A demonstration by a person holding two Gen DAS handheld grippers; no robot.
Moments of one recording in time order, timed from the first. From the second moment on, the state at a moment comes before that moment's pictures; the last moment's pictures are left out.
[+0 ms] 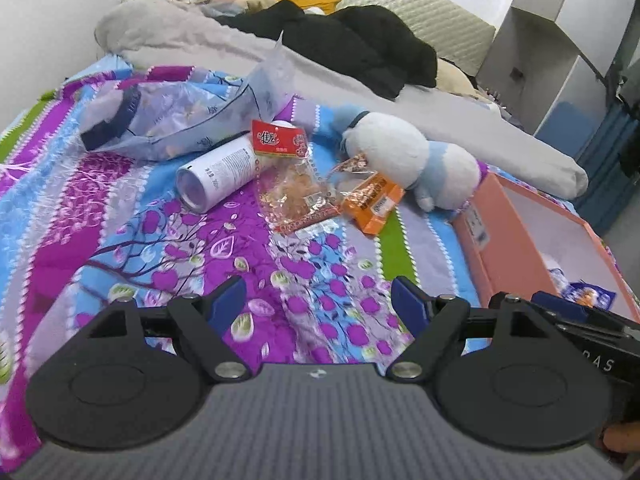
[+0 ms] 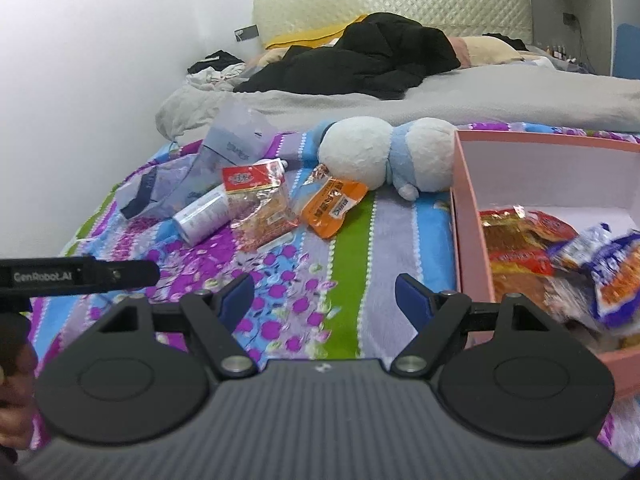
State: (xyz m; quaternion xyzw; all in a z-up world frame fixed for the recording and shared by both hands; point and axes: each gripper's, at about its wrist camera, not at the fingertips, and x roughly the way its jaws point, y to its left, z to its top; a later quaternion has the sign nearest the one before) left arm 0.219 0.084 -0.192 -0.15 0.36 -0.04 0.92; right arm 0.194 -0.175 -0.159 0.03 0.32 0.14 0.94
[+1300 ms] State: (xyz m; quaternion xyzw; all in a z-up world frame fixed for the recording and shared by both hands) left arm 0.407 0.054 -0.301 0.01 0.39 -0.05 0.92; right arm 0.400 -0.140 -0.260 0.16 0.36 0.15 0.91
